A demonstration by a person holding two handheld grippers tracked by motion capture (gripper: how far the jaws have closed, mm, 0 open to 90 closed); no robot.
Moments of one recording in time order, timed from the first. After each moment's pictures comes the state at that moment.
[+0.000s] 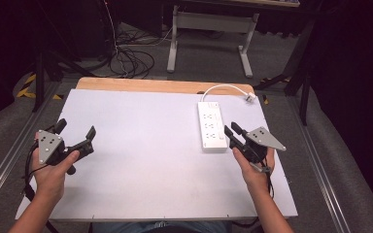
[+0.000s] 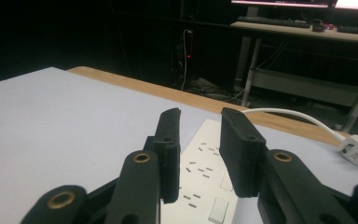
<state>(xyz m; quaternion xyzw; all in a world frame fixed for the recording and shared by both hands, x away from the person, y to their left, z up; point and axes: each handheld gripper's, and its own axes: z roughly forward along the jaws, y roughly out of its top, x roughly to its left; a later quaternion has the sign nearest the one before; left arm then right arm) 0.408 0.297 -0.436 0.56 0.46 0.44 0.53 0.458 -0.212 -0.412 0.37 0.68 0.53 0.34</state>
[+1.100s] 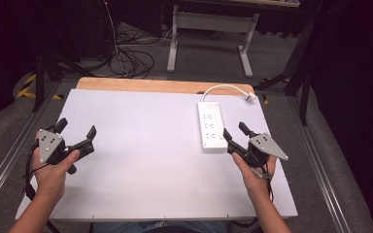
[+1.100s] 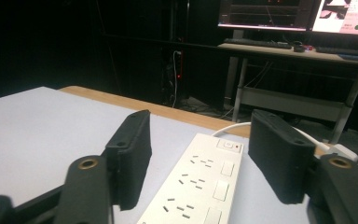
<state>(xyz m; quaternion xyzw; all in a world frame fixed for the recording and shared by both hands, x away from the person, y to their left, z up) 0.410 0.296 -0.435 0.56 0.46 0.44 0.53 0.448 -0.216 -0.420 0.37 0.64 0.56 0.38</state>
